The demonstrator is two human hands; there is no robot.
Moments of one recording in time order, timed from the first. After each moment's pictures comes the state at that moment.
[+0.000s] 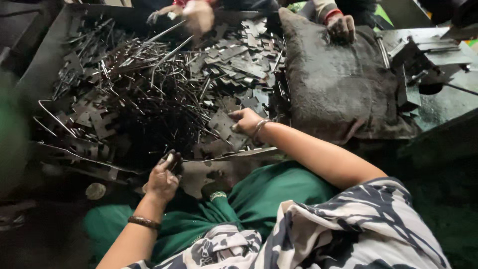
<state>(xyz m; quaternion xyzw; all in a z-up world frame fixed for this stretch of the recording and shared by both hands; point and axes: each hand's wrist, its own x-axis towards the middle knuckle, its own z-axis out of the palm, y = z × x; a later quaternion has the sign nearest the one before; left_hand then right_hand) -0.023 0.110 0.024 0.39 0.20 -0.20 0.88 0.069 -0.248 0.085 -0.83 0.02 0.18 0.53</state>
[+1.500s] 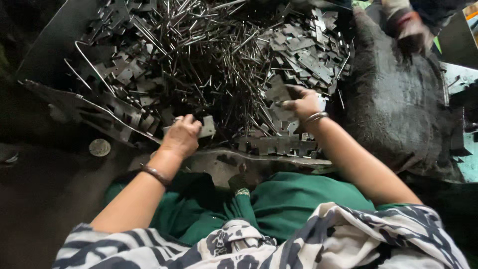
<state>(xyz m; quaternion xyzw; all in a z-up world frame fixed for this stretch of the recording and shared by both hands) 0.052 0.185 0.059 0.96 -0.21 0.05 0.19 0.117 -0.212 0.124 -0.80 0.07 0.06 0.60</state>
